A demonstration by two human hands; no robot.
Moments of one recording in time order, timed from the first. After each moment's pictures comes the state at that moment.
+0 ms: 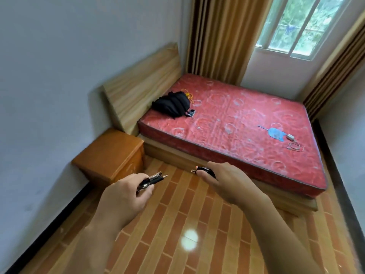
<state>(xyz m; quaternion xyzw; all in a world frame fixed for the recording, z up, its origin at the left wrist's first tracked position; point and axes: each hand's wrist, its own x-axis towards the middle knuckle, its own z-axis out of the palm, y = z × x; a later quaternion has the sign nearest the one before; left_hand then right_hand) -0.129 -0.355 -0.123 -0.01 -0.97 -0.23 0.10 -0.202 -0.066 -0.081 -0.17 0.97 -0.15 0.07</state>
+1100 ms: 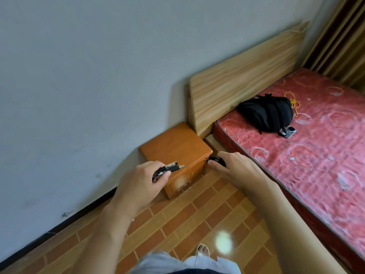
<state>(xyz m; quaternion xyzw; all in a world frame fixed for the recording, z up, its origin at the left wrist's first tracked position) -0.371 -0.564 -0.163 0.20 -0.95 -0.20 0.11 -0.585 -0.352 -0.164 -0.40 0.89 -0.14 0.16</state>
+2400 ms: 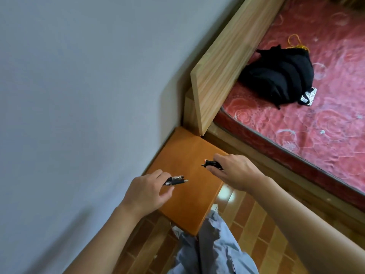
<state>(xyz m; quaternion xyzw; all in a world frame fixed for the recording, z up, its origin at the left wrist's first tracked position) -0.687 -0.958 -0.403 -0.08 -0.97 -0.20 -0.07 -0.829 -0.682 -0.386 -0.31 0.92 -0.06 0.25</state>
